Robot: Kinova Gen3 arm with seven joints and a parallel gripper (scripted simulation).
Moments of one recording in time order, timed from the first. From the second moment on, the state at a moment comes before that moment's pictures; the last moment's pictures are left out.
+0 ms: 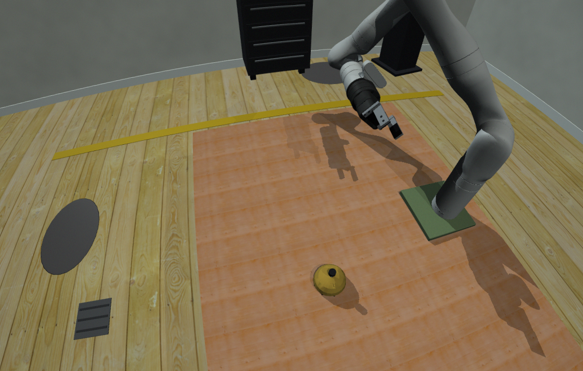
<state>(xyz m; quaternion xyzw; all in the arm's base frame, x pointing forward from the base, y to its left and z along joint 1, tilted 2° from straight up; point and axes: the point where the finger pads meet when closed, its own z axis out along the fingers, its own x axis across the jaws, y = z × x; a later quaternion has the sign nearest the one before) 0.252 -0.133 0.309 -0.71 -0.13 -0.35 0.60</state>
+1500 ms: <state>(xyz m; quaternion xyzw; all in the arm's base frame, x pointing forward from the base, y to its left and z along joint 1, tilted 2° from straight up) 0.346 -0.049 0.130 -0.85 -0.48 0.03 0.23</state>
